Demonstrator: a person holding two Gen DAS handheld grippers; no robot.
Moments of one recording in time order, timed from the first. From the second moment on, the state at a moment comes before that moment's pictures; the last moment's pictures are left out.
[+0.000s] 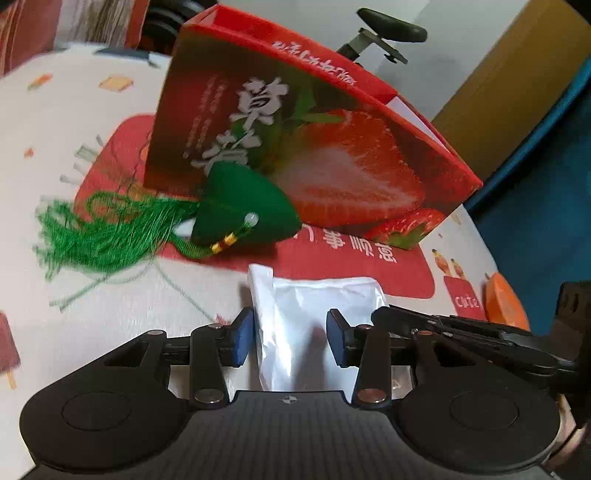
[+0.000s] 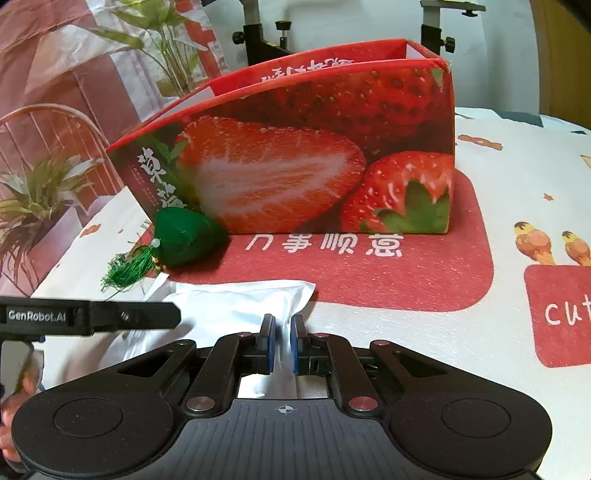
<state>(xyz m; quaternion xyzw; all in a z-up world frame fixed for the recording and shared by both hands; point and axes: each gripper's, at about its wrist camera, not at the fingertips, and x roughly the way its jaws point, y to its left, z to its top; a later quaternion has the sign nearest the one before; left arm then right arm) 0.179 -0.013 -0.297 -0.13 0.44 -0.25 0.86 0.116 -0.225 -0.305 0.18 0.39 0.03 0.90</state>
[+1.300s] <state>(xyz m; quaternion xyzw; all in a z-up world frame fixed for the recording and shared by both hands) 0.235 -0.022 -0.171 -0.12 0.28 -0.29 0.91 0.175 -0.261 -0.166 0.16 0.26 0.03 0.95</state>
